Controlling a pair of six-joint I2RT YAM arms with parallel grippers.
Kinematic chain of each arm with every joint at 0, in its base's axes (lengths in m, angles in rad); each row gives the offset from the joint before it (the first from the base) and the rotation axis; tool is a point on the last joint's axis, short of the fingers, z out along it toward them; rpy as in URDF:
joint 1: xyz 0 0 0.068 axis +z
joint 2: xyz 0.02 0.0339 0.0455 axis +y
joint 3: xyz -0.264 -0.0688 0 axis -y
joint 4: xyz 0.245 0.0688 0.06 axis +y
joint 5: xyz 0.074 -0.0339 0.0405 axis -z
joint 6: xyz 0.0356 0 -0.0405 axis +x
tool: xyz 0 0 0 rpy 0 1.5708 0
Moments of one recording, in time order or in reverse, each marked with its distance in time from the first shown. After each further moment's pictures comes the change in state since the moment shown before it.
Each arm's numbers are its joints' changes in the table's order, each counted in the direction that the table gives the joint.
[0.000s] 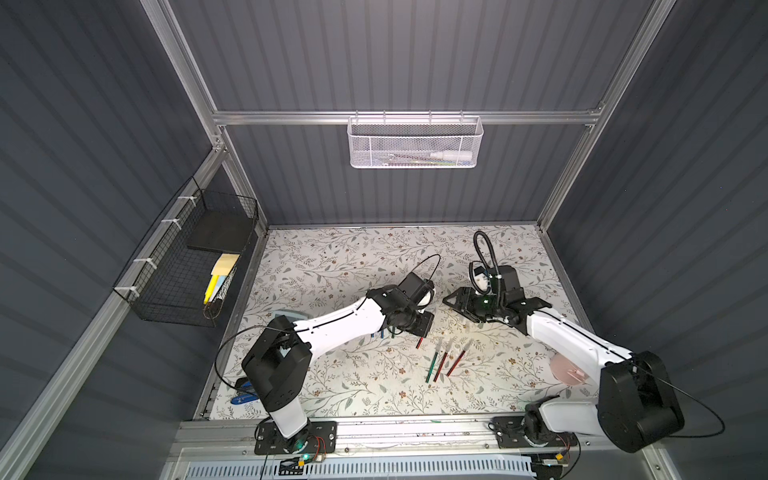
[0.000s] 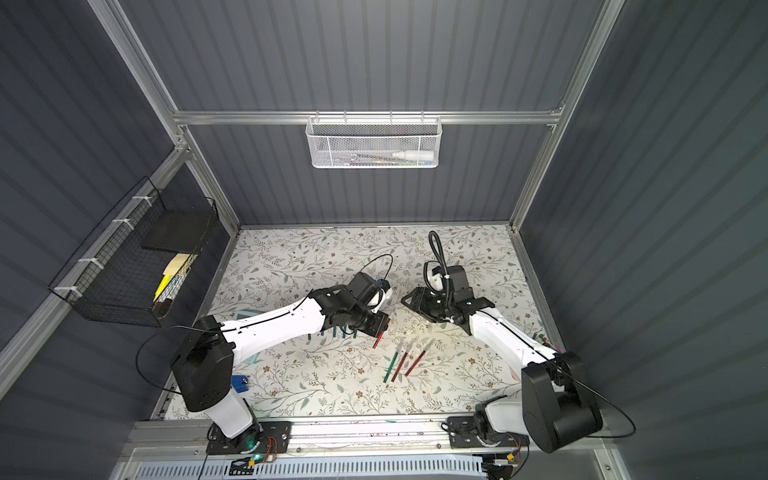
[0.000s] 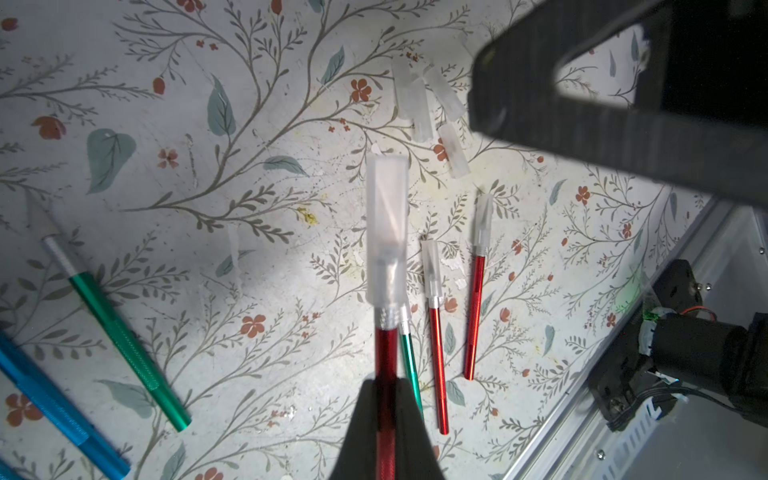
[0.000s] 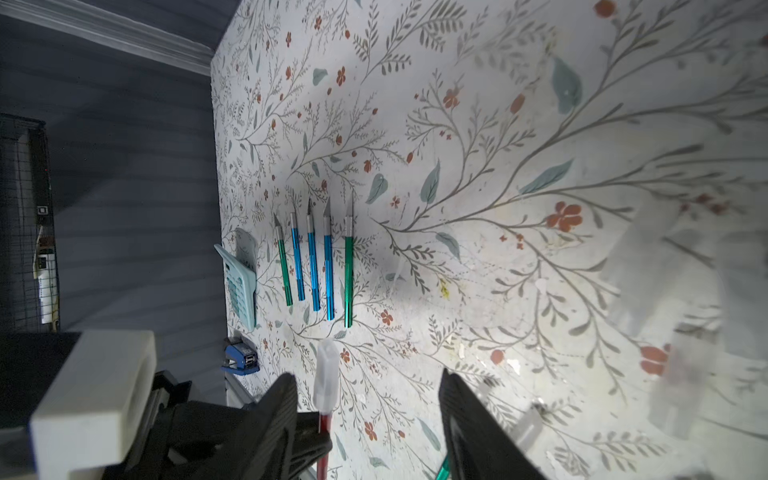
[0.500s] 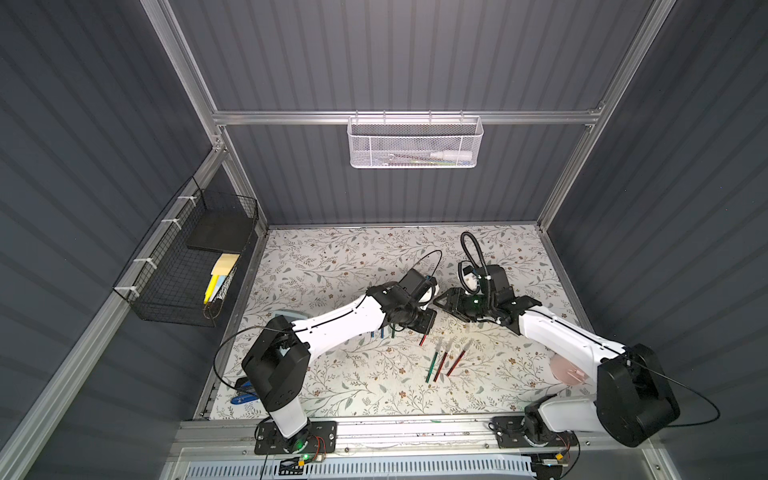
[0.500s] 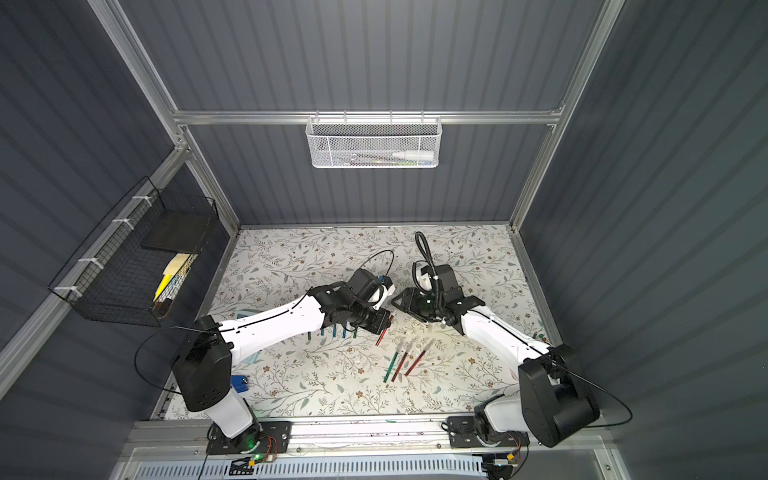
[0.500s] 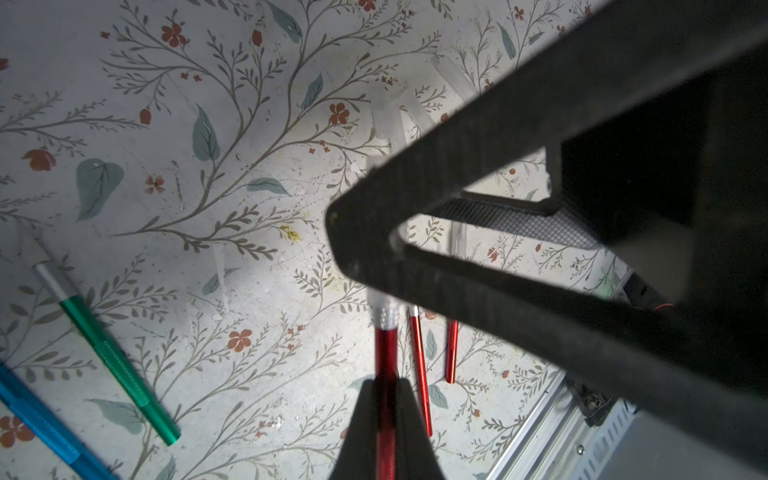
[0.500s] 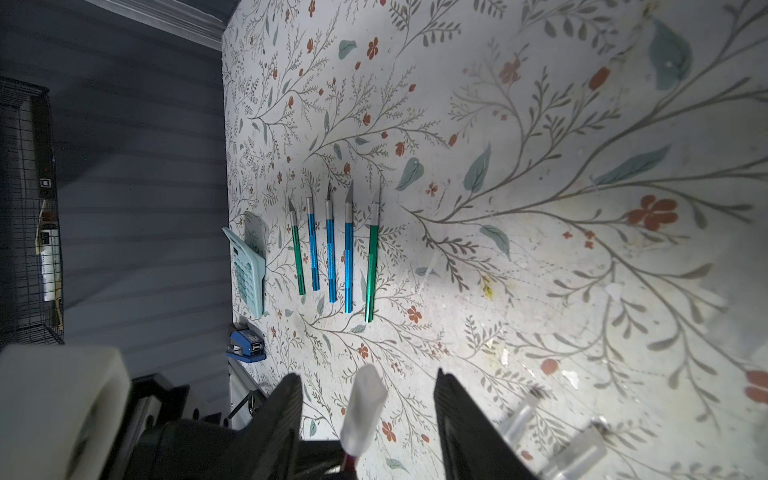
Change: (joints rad) left arm 0.000 0.000 0.034 0.004 0.026 0.008; right arm 0.081 0.022 0.024 -0.027 0.029 0.033
